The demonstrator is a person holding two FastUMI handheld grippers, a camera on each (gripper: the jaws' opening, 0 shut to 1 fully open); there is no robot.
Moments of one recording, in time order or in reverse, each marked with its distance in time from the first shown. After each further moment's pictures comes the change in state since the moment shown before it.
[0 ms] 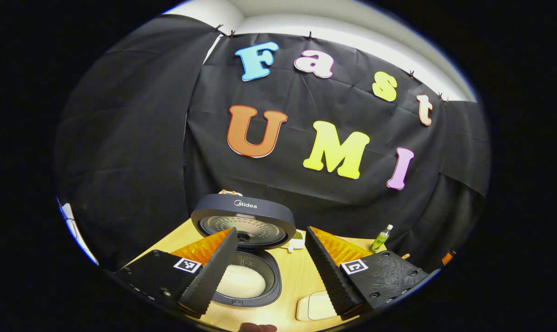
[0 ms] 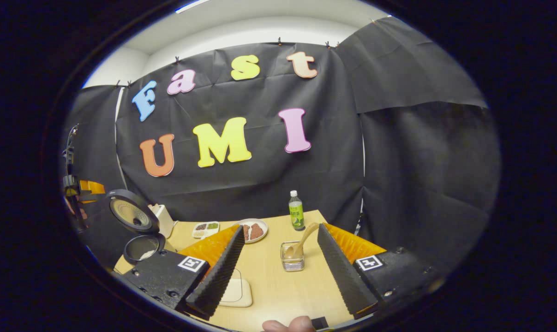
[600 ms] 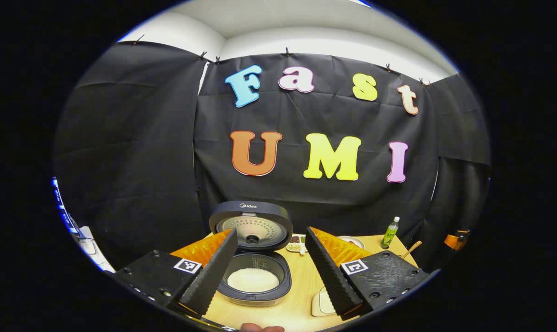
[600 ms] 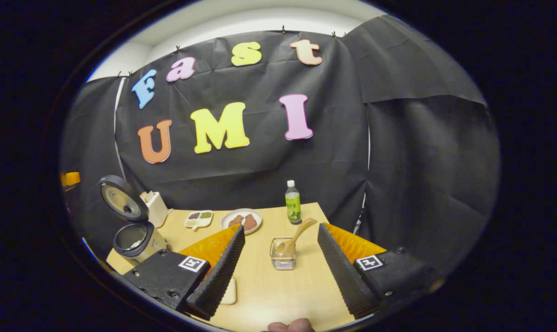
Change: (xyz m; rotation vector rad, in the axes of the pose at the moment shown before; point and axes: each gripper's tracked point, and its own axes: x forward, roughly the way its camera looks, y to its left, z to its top) left arm -0.065 -0.030 -0.012 0.141 -0.106 0.056; right arm 0.059 -0.034 -0.024 -0.059 0.089 0.026
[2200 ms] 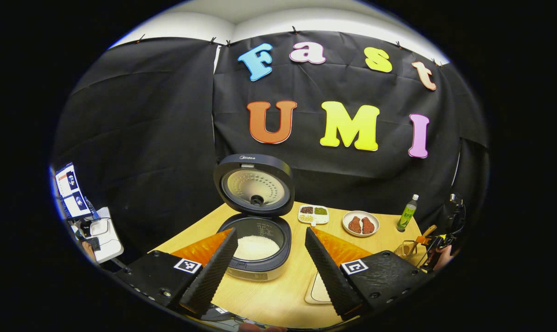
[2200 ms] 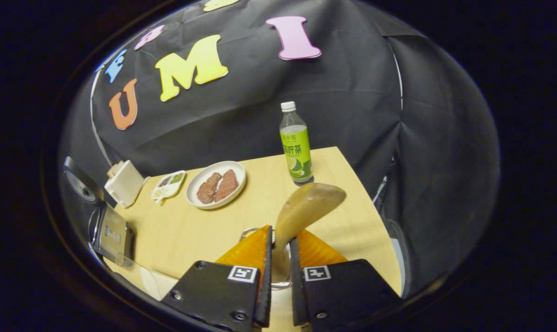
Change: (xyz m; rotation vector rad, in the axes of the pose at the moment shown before) left arm -0.017 -0.028 -0.069 -0.010 0.192 0.196; right arm 0.245 -0.019 -0.128 0.065 0.332 0.084
